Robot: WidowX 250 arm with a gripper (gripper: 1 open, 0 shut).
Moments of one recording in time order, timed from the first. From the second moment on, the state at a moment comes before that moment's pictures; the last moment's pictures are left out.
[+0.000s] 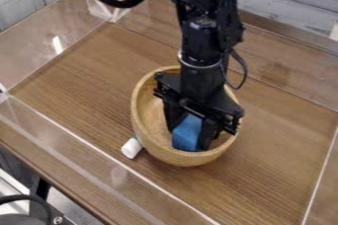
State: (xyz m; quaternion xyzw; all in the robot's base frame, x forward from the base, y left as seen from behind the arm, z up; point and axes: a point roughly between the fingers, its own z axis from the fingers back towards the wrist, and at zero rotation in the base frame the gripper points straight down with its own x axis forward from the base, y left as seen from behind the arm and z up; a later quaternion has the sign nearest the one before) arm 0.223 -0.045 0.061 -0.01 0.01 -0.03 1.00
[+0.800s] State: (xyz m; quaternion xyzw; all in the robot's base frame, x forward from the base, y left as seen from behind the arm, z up) arm 0.222 -0.060 0.072 -0.02 0.00 -0.03 1.00
